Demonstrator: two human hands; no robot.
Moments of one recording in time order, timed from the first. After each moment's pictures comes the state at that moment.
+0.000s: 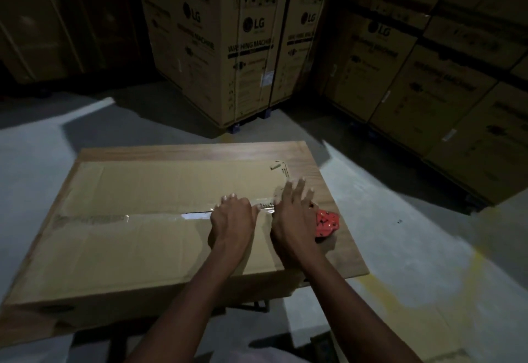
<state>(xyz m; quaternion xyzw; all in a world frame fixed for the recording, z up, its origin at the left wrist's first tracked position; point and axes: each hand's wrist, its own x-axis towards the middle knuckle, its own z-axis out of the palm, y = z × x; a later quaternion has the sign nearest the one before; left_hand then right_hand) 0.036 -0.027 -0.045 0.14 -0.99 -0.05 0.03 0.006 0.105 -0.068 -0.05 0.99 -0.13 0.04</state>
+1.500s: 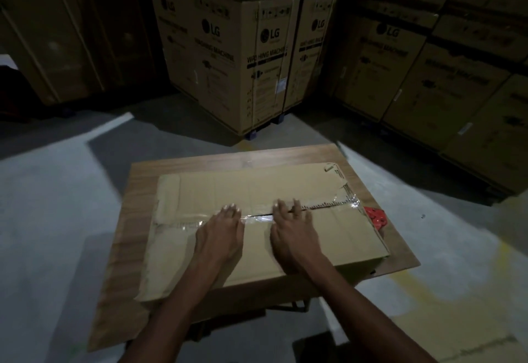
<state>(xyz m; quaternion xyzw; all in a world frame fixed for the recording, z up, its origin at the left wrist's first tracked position) 0.103 -0.226 -0.061 0.03 -0.99 -0.13 0.00 0.071 -0.042 -0.060 -0.17 0.98 -0.02 0.10</state>
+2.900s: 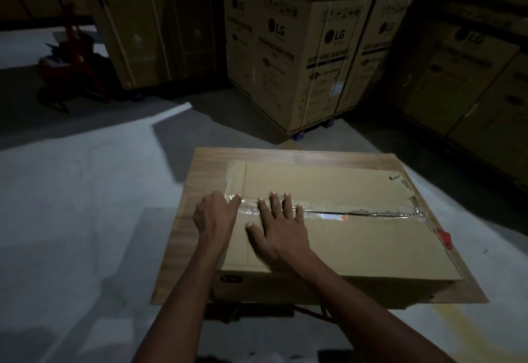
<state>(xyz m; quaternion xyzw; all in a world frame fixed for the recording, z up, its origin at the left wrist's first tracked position) 0.130 -0.340 -0.055 0.36 -0.90 -0.23 0.09 0.111 -0.177 -0.073 -0.28 0.95 -0.11 0.10</state>
